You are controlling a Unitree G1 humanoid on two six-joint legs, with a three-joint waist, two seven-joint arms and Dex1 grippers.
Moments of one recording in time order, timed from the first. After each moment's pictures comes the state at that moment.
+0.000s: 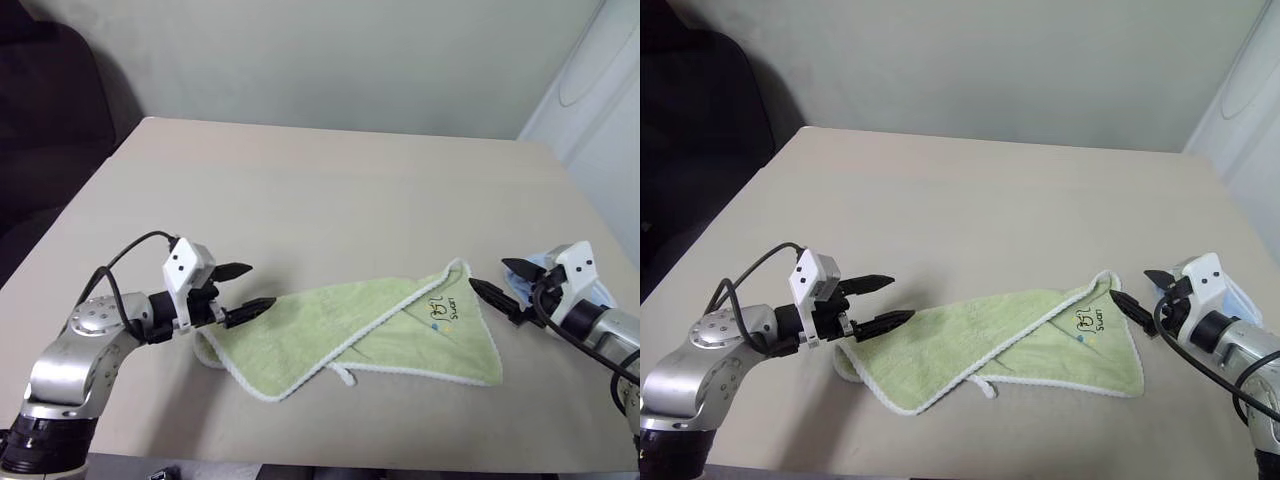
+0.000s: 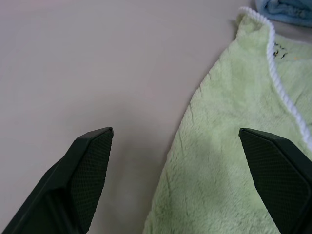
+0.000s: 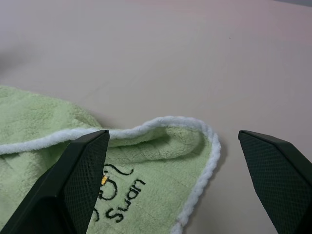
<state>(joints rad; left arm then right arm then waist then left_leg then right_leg) -0.13 0.80 0.18 -0.27 -0.56 0.54 -0.91 0.01 -0.69 -0.37 -0.35 0.53 0.61 0.69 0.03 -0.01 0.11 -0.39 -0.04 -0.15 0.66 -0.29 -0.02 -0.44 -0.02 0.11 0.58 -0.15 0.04</state>
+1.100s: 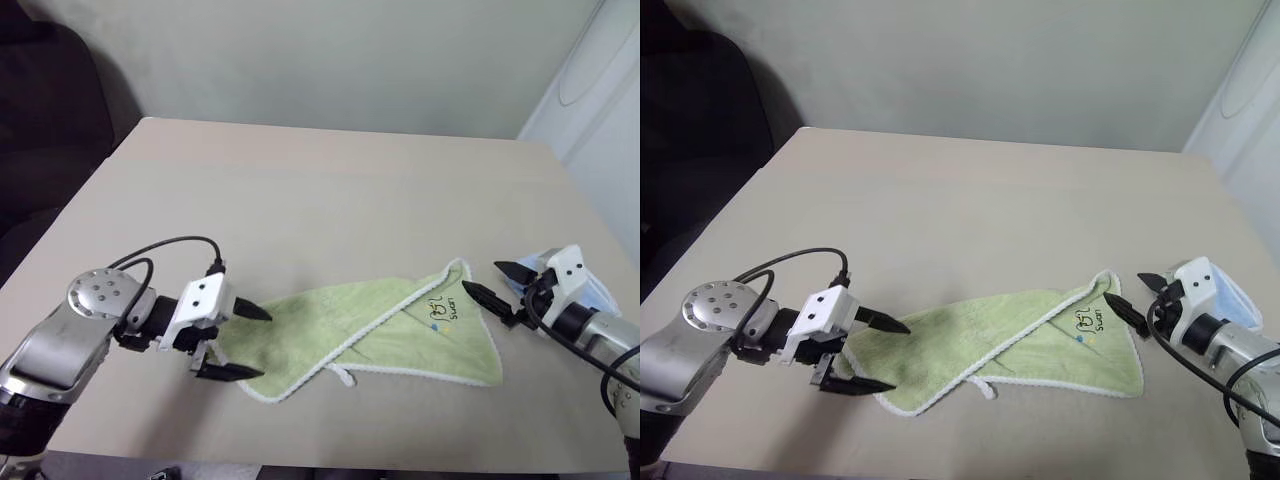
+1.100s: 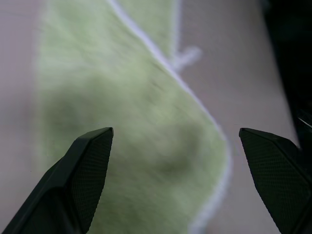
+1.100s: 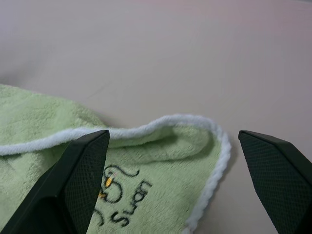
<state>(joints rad) -0.22 1.10 -0.07 -0.27 -0.42 0.30 -1.50 0.05 -0.65 -0.34 -0.36 0.52 0.59 0.67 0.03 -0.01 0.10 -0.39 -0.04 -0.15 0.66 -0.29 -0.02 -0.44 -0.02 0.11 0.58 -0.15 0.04</state>
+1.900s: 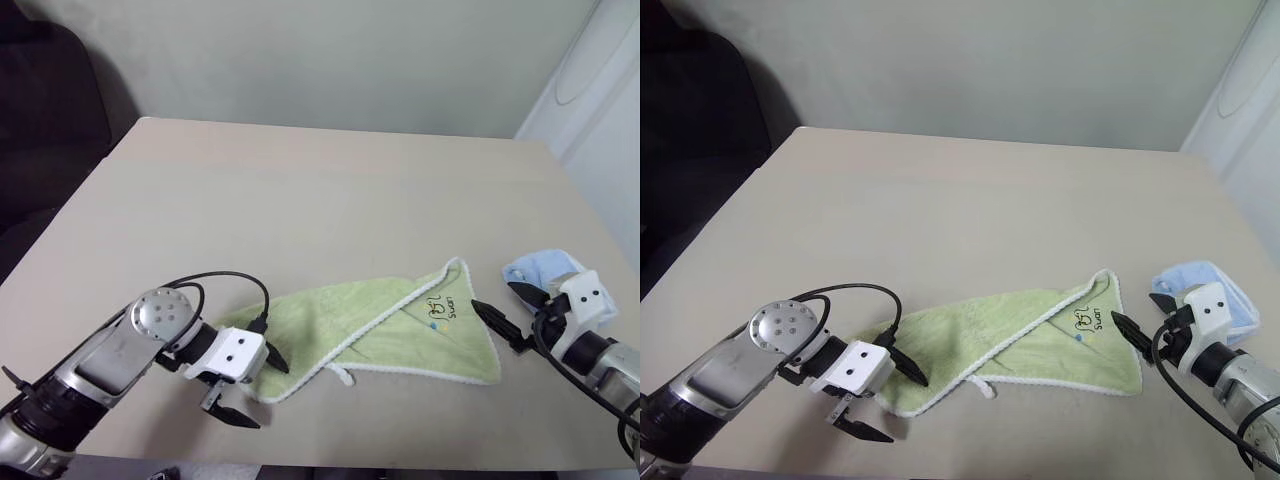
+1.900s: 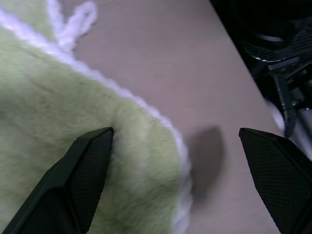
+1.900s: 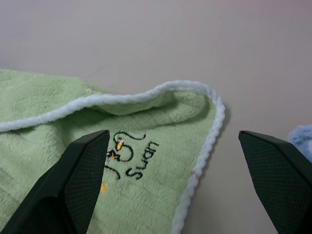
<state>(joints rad) -0.25 1.05 -0.35 -0.25 -0.24 0.06 -1.55 0.22 -0.64 -0.45 -0.55 0.57 0.65 0.59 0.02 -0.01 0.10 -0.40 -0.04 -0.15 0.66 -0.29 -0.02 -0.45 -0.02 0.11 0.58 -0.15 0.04</state>
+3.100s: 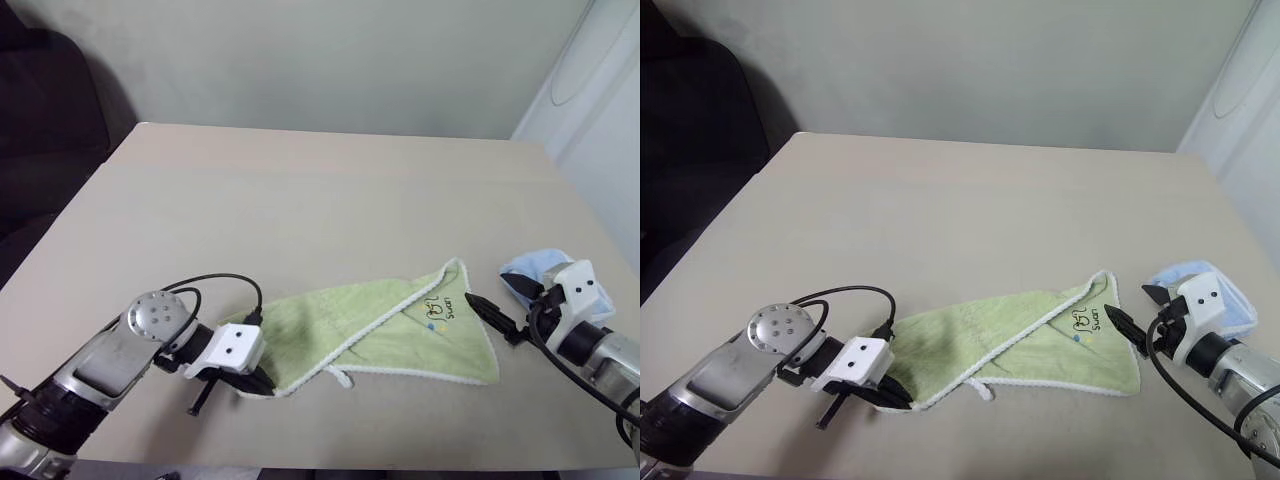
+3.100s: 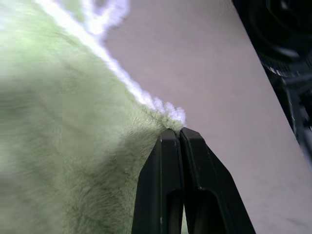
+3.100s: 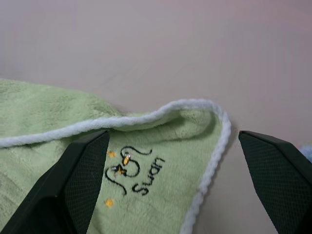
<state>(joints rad) -0.24 1.02 -0.26 -0.20 -0.28 0.16 -1.50 0.15 -0.67 -0.40 -0.56 0.59 0.67 0.58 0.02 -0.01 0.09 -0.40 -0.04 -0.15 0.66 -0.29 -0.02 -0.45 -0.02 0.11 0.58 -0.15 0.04</state>
